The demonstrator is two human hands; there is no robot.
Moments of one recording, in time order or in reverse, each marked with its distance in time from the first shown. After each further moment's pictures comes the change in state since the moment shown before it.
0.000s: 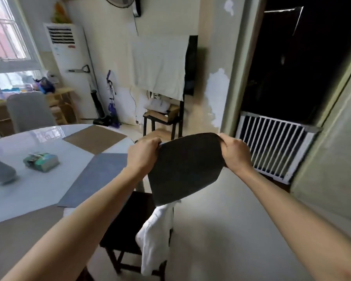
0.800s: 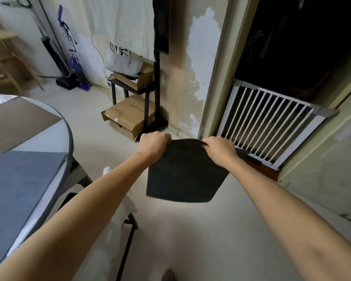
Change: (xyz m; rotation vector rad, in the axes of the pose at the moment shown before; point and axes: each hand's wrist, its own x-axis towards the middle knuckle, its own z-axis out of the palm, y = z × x) left_hand 0.285 0.124 0.368 -0.018 -0.399 0.086; right_hand 0.206 0.337 0.179 -0.277 -0.609 0.036
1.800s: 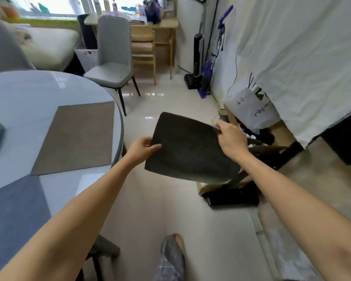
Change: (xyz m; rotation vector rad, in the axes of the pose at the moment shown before) left_hand 0.333 -0.510 0.025 -0.827 0.379 -1.093; right_hand 0.766 -0.264 0.079 0.275 0.040 -0.721
